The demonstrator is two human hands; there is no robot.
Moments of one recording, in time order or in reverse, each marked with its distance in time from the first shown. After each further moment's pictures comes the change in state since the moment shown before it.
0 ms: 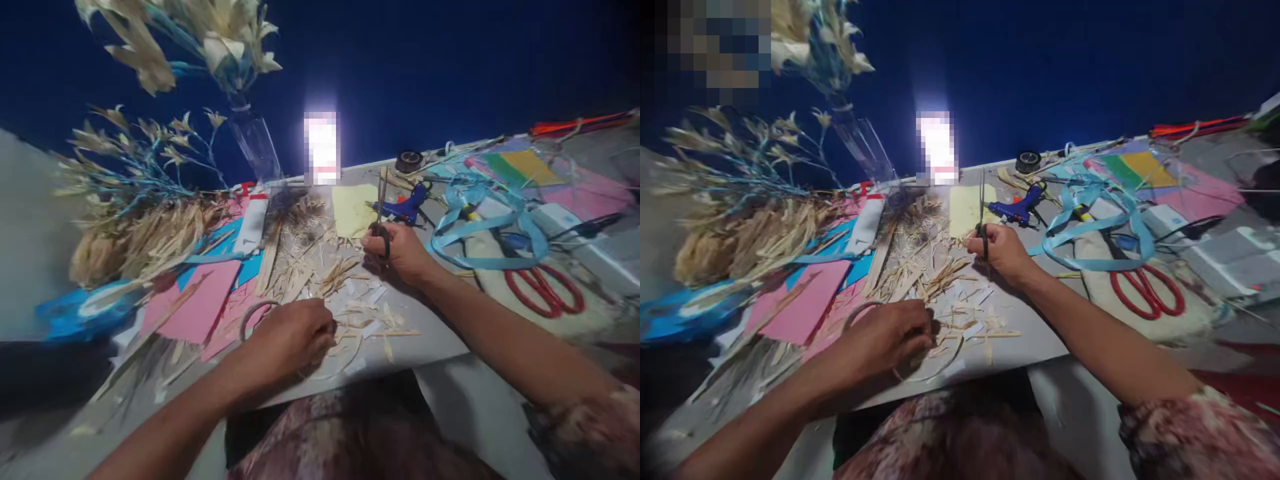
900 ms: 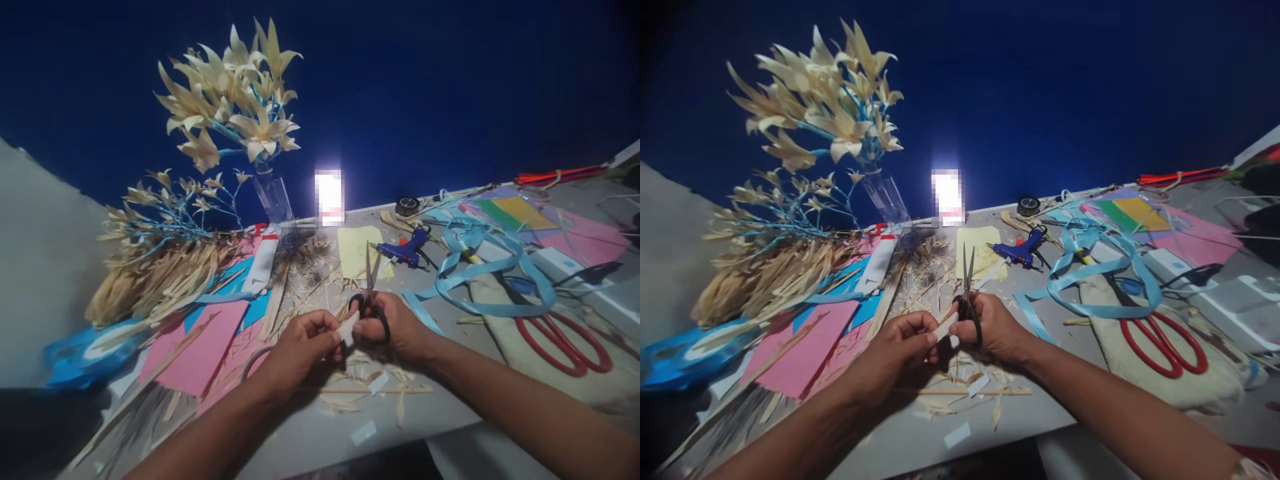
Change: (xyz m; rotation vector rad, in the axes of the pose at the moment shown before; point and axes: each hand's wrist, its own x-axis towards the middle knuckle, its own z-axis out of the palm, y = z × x) left_hand 0.018 -0.004 0.002 -1.359 0.330 -0.163; right_hand -0.038 -0.004 0.035 0.222 -0.262 0.197
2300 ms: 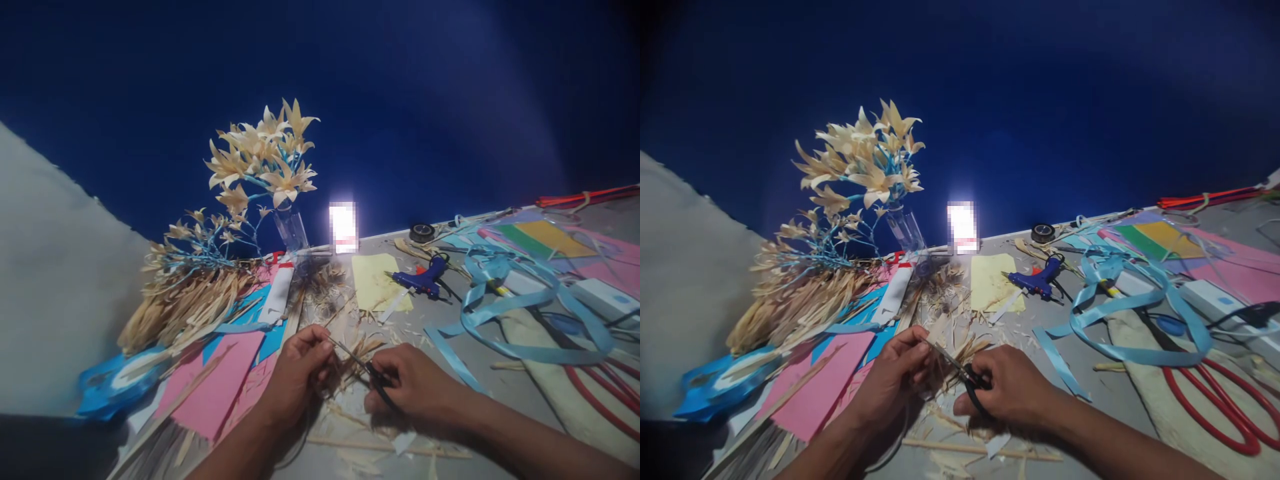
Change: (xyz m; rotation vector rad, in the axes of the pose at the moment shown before) left_hand 0.016 -0.009 -0.026 -0.315 0.078 0.183; right_hand -0.004 -0.011 0.007 -0.882 -0.060 0.102
